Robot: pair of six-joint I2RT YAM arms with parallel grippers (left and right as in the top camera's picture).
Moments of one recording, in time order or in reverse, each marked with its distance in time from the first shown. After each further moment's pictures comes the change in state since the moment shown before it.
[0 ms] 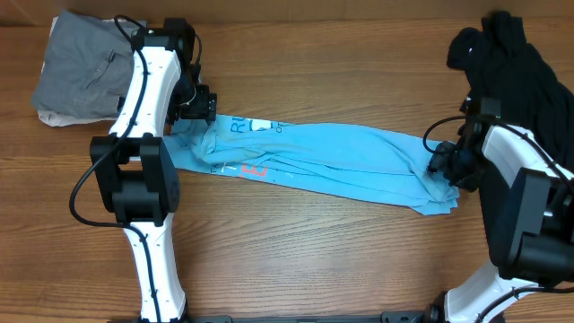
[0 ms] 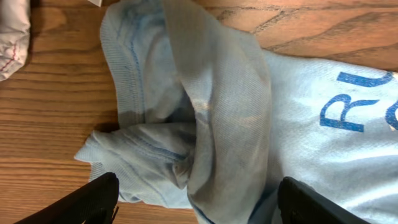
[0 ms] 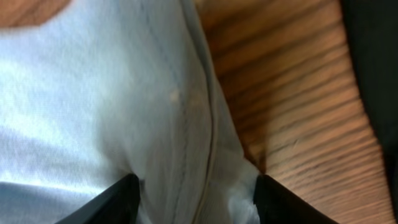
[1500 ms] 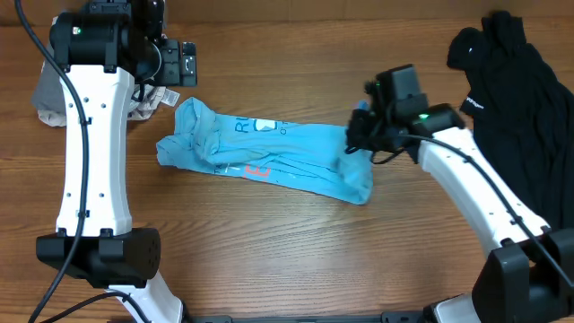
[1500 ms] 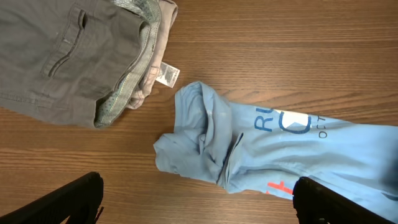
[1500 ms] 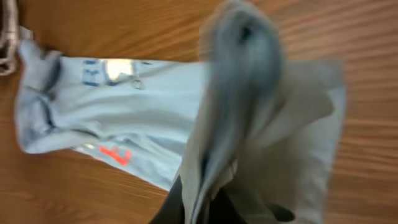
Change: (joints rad) left arm 0.000 -0.437 0.106 -0.034 0.000 0.007; right arm 0.539 -0.237 0.137 0.080 -0.262 0.182
